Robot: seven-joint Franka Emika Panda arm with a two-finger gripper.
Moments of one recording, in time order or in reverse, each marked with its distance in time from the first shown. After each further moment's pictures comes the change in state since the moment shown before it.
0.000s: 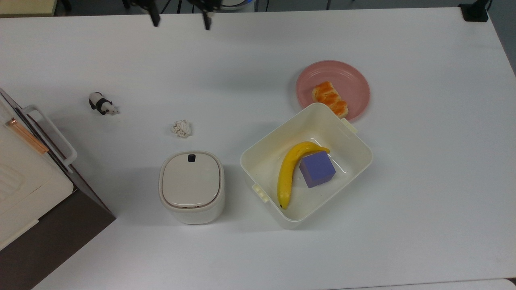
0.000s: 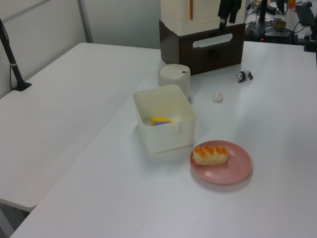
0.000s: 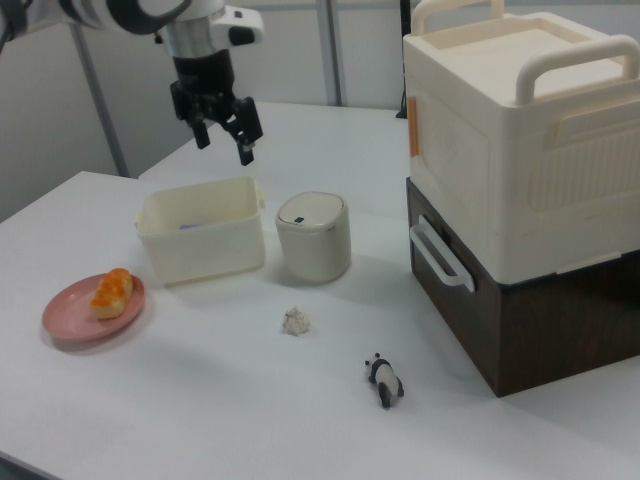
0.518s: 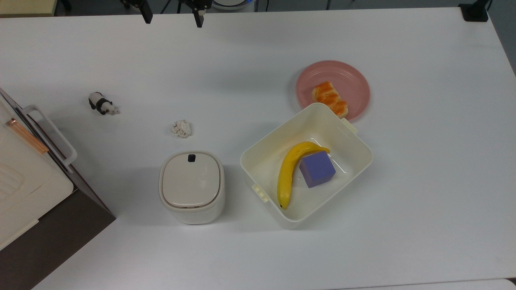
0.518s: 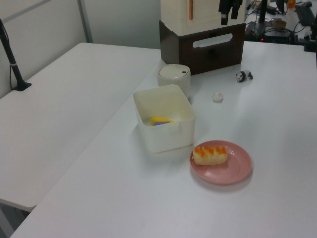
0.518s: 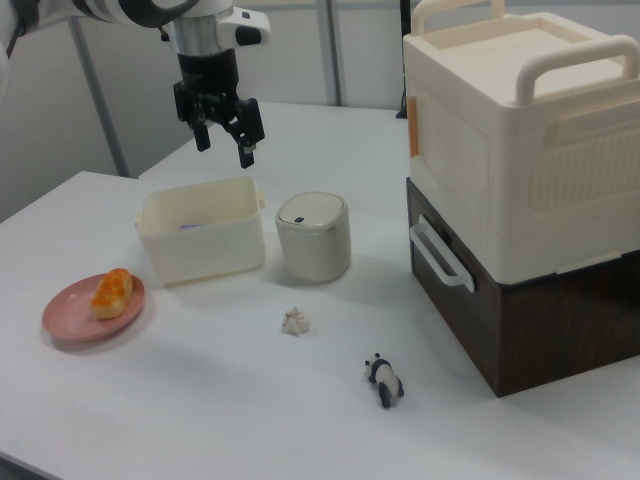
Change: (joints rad) arm -0.013 0.050 0.001 0.083 -0.001 -0.094 0.000
